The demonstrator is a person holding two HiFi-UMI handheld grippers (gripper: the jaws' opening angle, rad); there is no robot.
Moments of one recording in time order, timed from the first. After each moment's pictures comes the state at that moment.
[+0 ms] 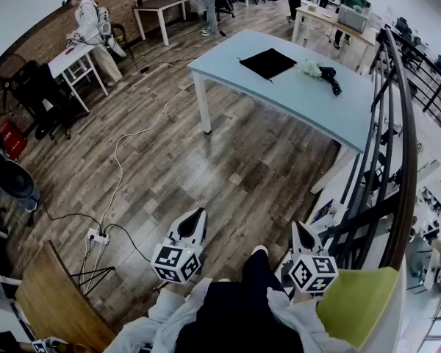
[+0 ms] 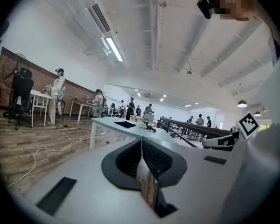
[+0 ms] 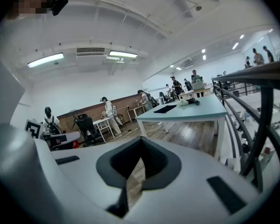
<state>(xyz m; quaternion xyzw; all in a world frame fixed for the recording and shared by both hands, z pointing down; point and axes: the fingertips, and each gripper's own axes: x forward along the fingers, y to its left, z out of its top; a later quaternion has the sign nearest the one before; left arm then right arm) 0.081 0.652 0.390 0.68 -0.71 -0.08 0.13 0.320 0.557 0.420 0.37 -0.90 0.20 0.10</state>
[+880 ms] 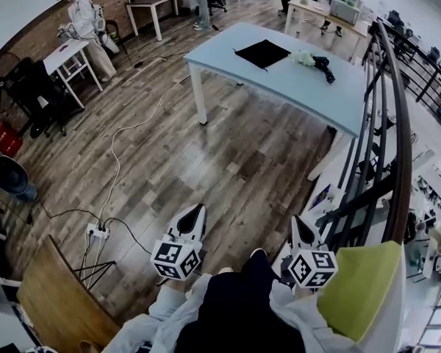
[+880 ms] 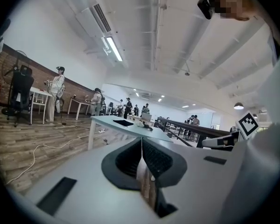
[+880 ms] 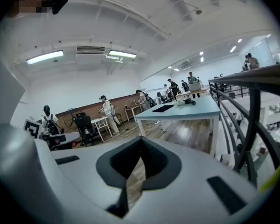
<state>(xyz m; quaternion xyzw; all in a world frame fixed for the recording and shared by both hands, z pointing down) 0.088 0.700 0.393 0.69 -0.70 -0.09 0.13 0.329 0.611 0.419 0.39 -0.90 0.19 0.10</state>
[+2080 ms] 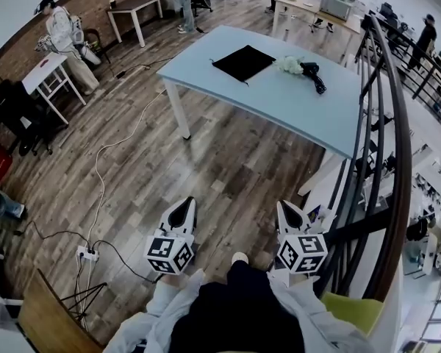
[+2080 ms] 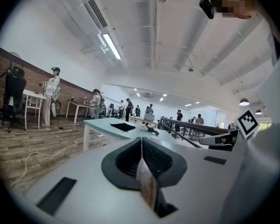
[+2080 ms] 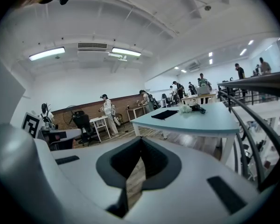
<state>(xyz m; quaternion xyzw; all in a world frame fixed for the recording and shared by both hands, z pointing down) 0.062 0.508 0.390 0.69 -0.71 -0.08 0.12 0.281 0.412 0.415 0.36 -0.91 0.15 0.11</state>
